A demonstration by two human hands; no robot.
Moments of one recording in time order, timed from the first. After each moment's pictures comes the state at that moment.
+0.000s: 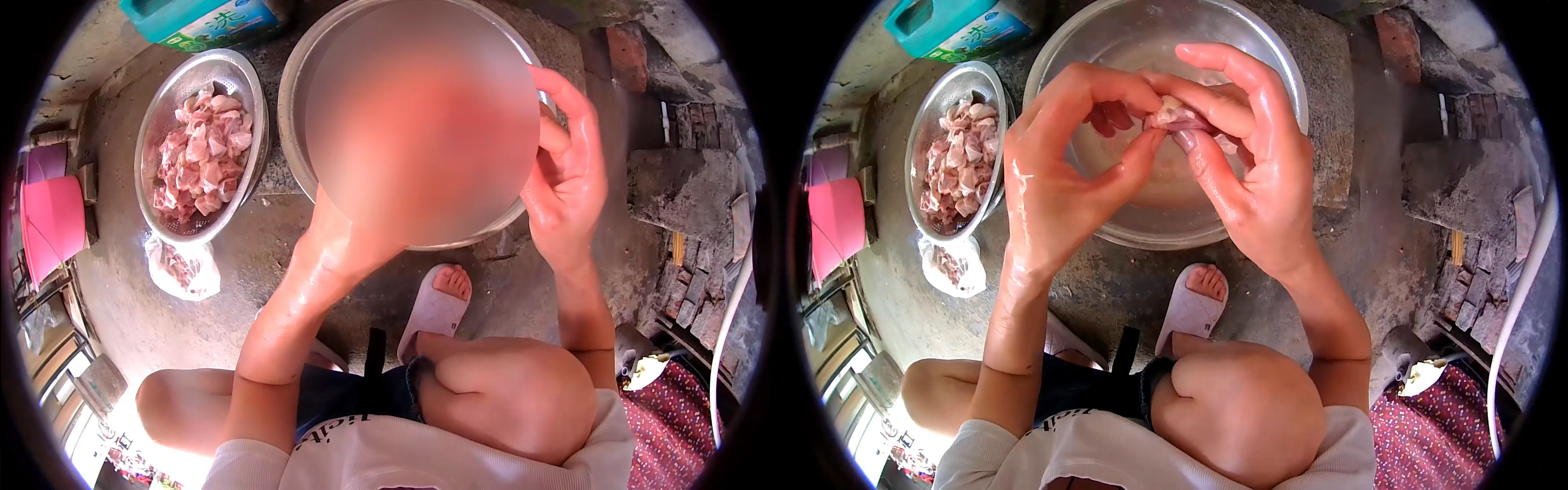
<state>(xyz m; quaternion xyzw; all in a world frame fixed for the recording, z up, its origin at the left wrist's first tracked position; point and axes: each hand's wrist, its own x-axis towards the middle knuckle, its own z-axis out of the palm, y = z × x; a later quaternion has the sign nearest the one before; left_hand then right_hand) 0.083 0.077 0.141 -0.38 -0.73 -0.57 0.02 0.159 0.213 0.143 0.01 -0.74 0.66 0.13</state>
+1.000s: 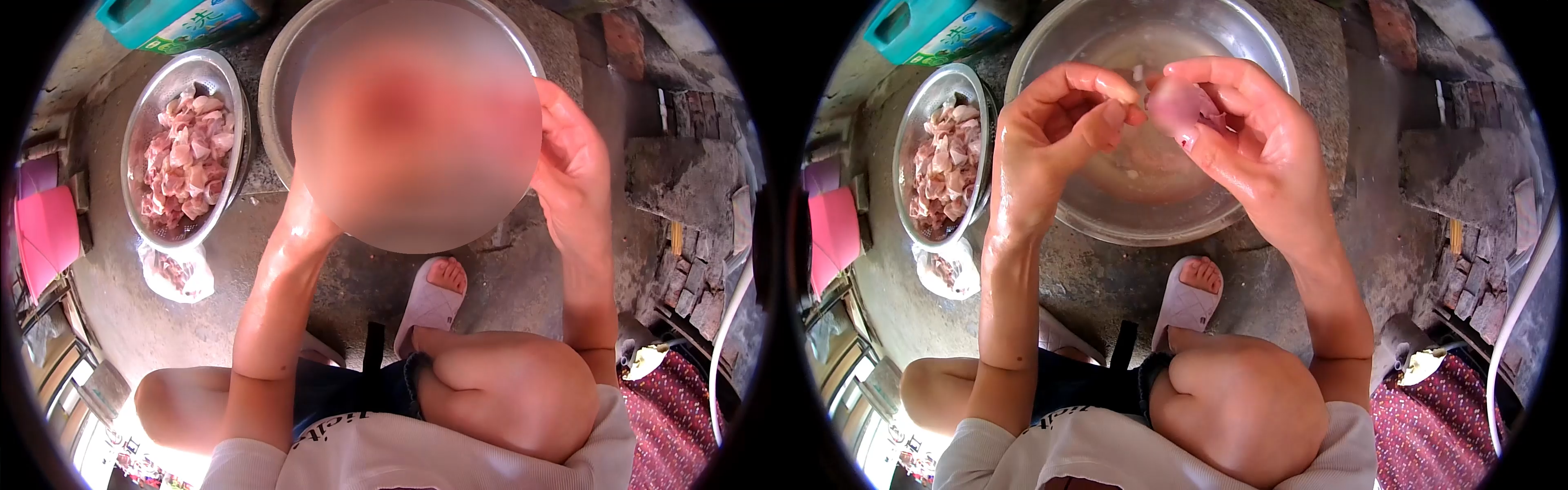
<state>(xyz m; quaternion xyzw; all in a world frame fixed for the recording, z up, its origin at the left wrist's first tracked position) 0.075 0.075 0.127 -0.19 -0.58 -0.74 -0.29 0.159 0.230 0.138 -0.08 -0.67 0.73 0.06</state>
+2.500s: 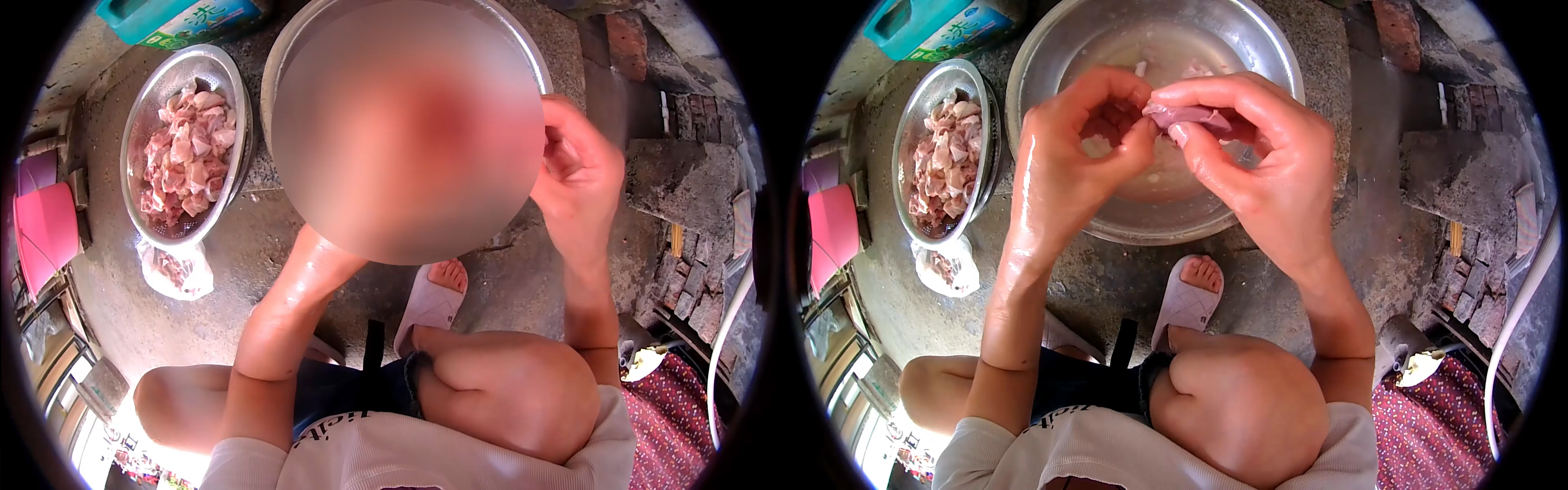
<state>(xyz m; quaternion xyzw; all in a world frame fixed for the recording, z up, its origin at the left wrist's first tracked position) 0.084 0.087 0.125 -0.27 -0.73 -0.61 -0.13 0.159 0.224 0.140 -0.04 -0.78 0.62 0.13</state>
